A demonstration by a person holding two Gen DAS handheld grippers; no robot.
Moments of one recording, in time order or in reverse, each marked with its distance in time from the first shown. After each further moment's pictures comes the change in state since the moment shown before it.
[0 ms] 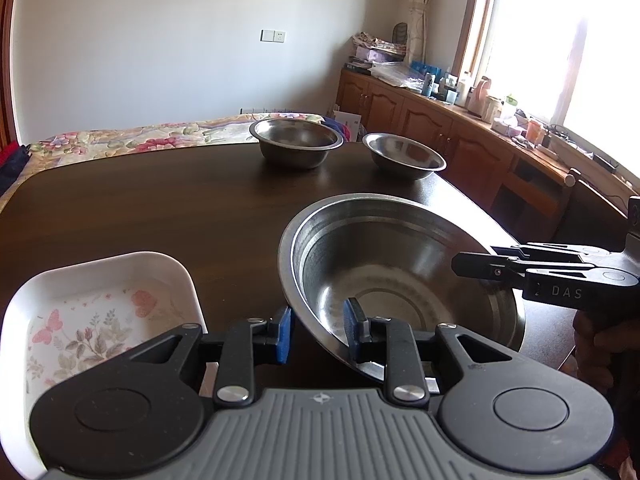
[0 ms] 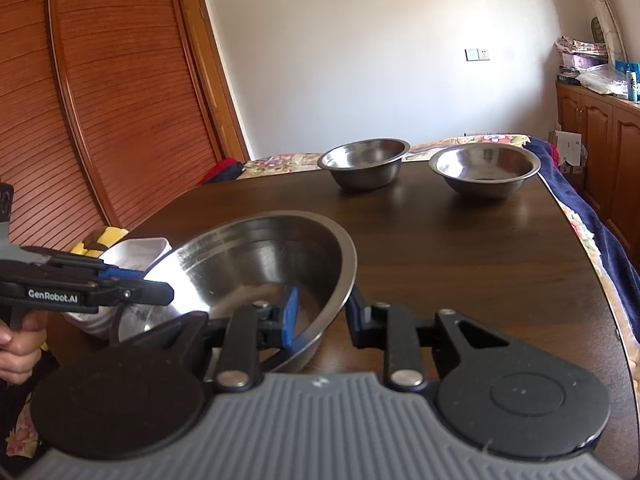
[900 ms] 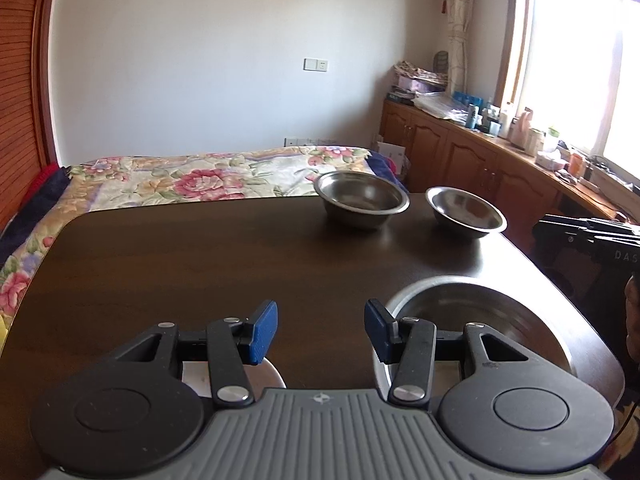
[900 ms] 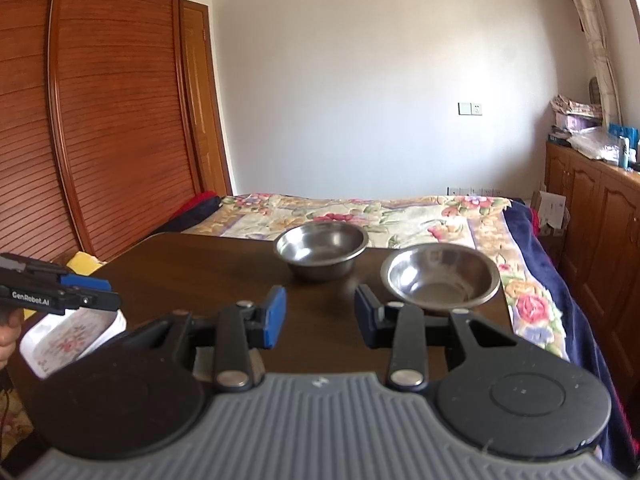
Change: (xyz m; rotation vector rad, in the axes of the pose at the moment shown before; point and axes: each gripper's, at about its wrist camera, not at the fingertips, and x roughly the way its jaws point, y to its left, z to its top) left arm 0.002 0.039 0.043 -0.026 -0.084 0.132; right arm 0.005 -0.030 0.068 -0.116 -0.105 -0.064
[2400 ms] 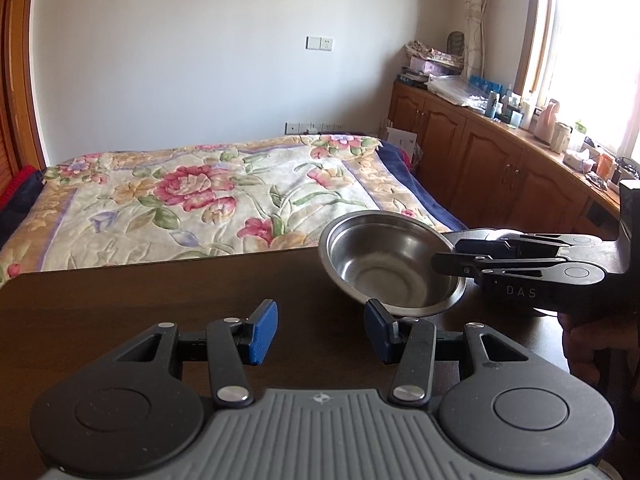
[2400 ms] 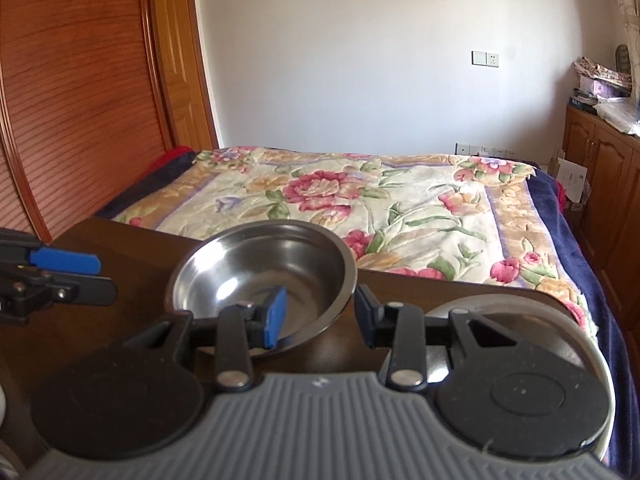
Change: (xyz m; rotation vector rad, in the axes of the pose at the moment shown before) left arm 0.147 0.003 0.091 -0.003 0.076 0.001; right arm 0.157 -0.020 0.034 -0.008 0.178 -0.019
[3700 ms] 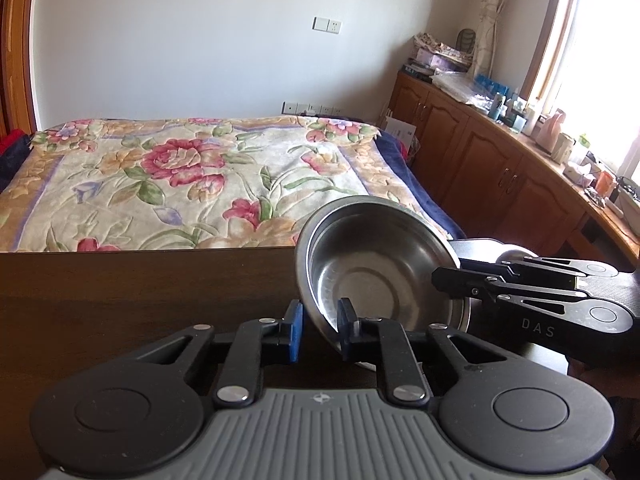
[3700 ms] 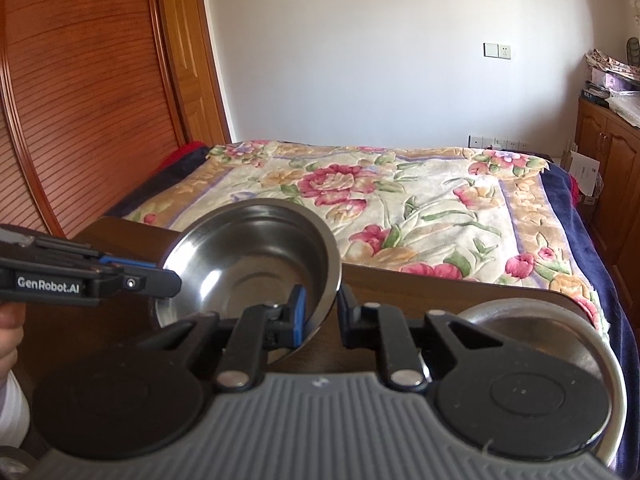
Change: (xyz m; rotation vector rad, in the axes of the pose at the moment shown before) left arm 0.021 0.004 0.016 -0.086 0.053 -0.042; right arm -0.003 0.007 0.008 0.019 0.022 0.051
